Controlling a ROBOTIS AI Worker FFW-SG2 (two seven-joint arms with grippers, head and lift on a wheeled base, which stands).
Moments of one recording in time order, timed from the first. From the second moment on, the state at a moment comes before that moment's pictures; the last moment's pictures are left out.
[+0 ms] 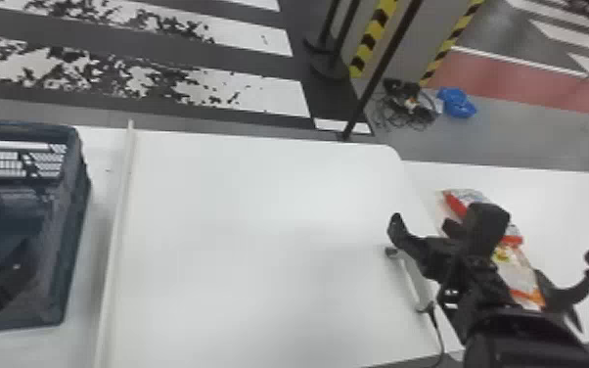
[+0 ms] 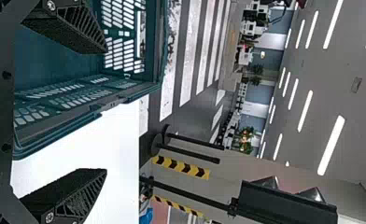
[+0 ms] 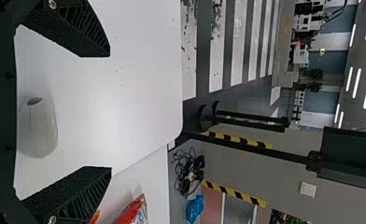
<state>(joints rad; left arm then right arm) 0.65 0.11 0.18 -2.18 0.28 0.26 -0.42 0.43 -0.14 -0.39 -2.04 -0.13 0.52 0.06</state>
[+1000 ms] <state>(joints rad) 0.66 0.09 0.00 -2.21 0.14 0.24 -0.32 0.63 0.00 -0.03 -2.03 0.05 0.02 -0.10</state>
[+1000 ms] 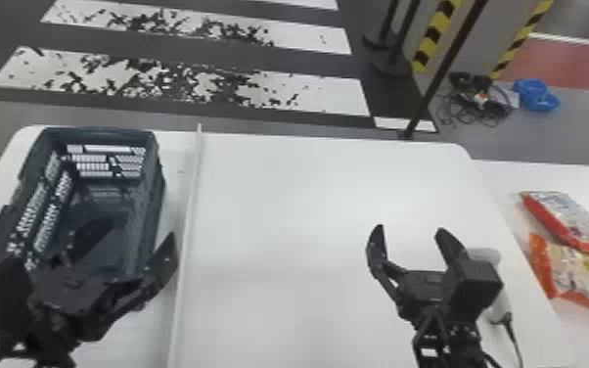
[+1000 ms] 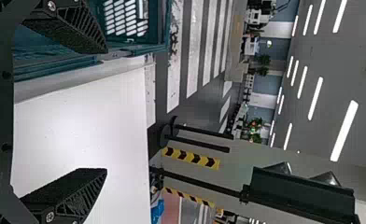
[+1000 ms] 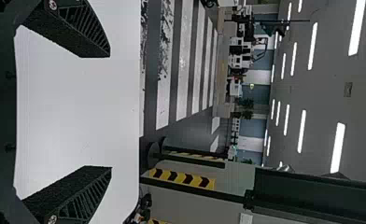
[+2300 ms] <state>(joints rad) 0.69 0.10 -0.06 -2.22 0.09 0.16 -0.24 0.65 0.00 0.00 -2.02 0.02 0.01 -0.13</state>
